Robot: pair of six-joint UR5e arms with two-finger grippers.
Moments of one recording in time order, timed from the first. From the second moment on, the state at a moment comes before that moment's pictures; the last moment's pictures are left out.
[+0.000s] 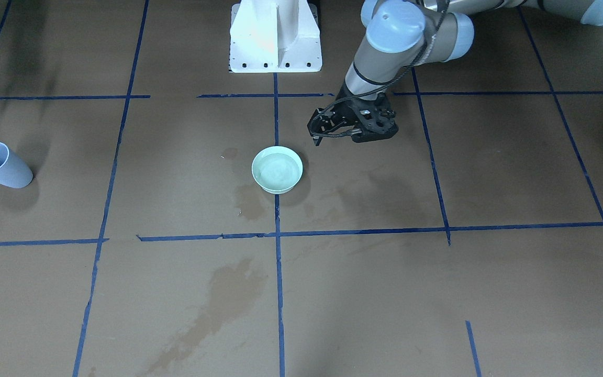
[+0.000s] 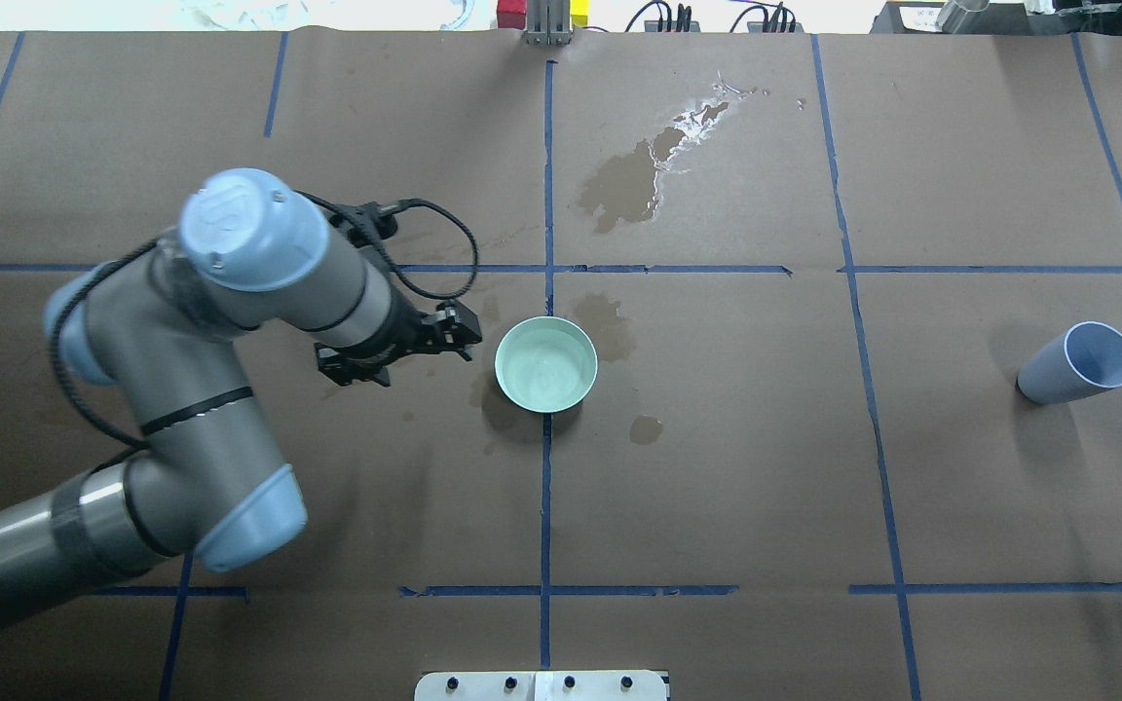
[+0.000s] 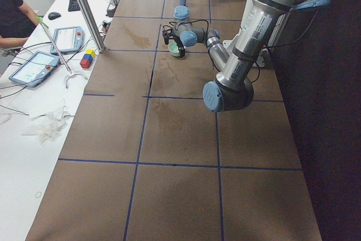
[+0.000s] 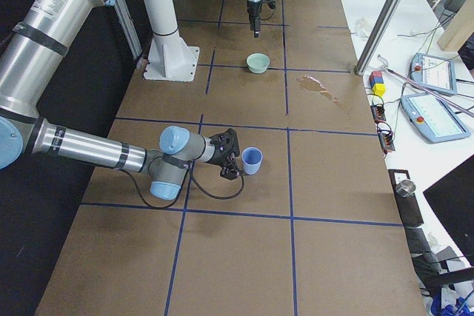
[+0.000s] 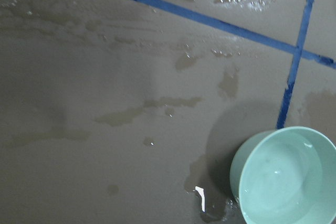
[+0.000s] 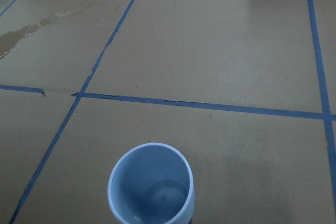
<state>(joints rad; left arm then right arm) -0.57 -2.17 -1.76 -1.71 -1.97 -1.49 1.06 -2.05 1.73 -0.09 1.93 0.86</state>
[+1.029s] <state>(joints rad) -0.50 -2.33 -1.52 -1.70 -1.90 -1.48 1.44 -1.89 1.82 -0.75 2.37 0.33</state>
